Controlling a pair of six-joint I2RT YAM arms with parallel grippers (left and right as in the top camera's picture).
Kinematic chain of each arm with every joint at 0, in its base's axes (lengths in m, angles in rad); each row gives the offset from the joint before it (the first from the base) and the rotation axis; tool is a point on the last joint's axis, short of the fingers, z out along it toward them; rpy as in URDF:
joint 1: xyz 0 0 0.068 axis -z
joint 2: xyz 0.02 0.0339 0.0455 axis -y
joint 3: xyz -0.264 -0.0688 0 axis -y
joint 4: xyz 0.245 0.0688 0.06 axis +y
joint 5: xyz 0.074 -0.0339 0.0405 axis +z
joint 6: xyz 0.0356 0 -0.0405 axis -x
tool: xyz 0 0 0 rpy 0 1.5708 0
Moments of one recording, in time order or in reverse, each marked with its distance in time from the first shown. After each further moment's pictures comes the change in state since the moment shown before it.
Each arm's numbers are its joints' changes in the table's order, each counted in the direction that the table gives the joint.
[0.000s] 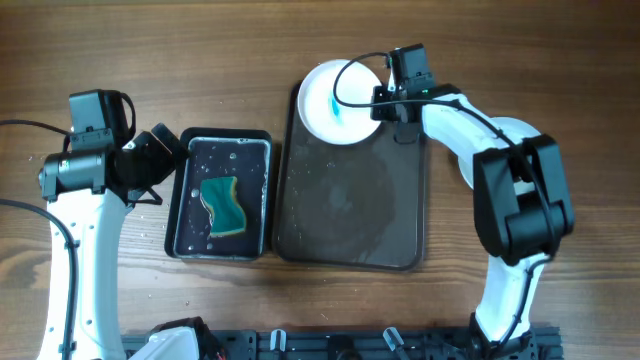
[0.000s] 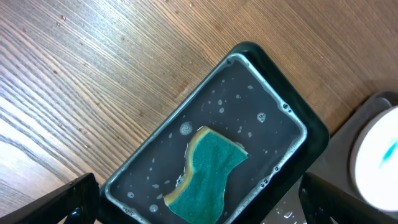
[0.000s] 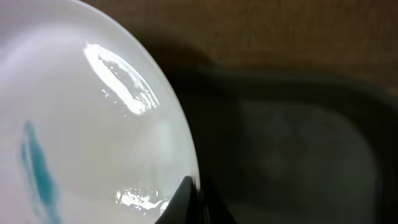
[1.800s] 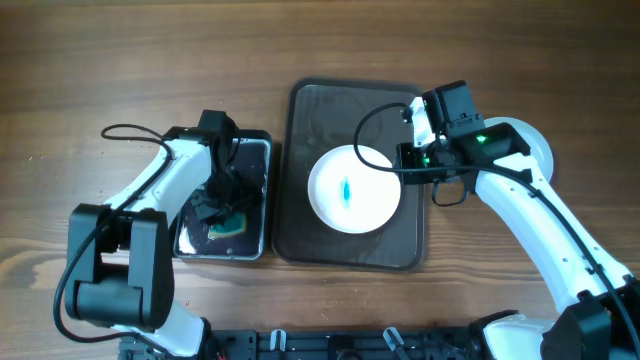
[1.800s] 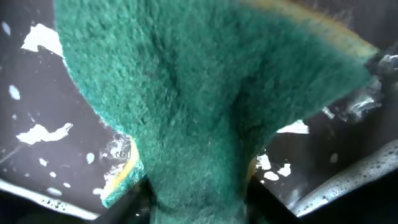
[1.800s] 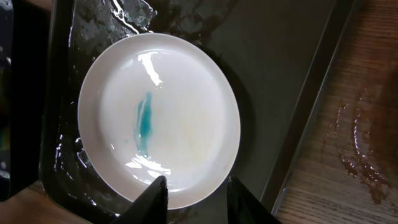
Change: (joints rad) left arm 0.312 -0.447 -0.156 -0.075 -0.026 0.061; right arm -0.029 0.597 -0.271 0.497 0.150 0.119
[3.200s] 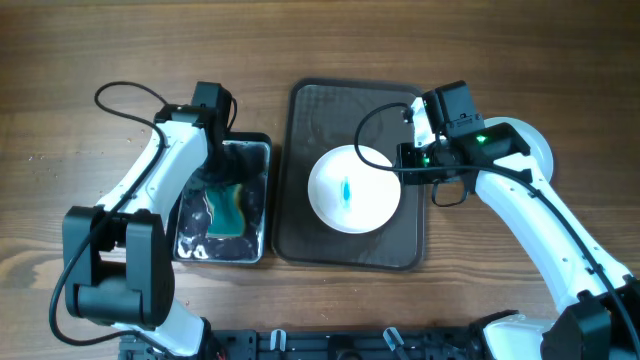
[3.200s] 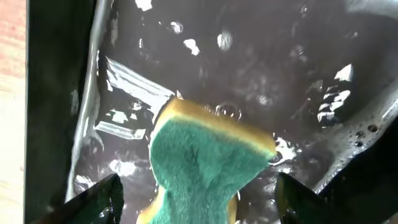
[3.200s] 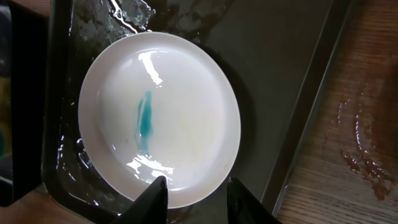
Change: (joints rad) left arm -0.001 -0.007 0.163 0.034 0.125 -0.166; right arm 0.000 0.000 0.000 0.005 0.000 -0.019
